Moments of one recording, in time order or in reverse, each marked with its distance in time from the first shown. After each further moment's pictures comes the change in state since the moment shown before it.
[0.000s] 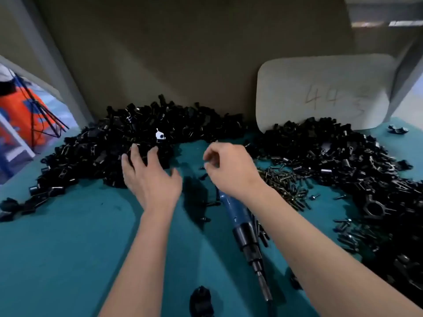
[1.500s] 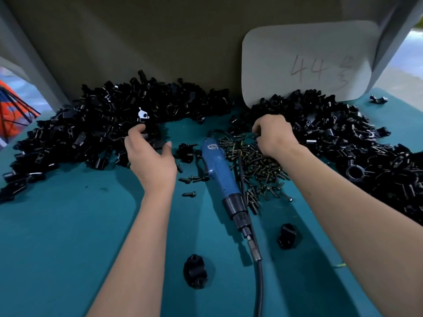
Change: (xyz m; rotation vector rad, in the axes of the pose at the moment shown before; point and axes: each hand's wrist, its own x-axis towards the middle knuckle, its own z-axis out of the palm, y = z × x) left_hand -0.012 0.008 0.016 -0.456 0.113 -0.023; right_hand 0.007 0.096 -0.052 -0.478 -0.033 0.384
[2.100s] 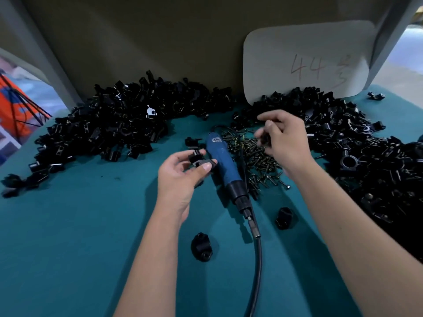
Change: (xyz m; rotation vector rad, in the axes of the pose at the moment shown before) left_hand -0.072 0.017 -0.041 -0.782 -0.541 -0.432; right_hand -0.075 0.002 -0.011 1.101 0.146 0.034
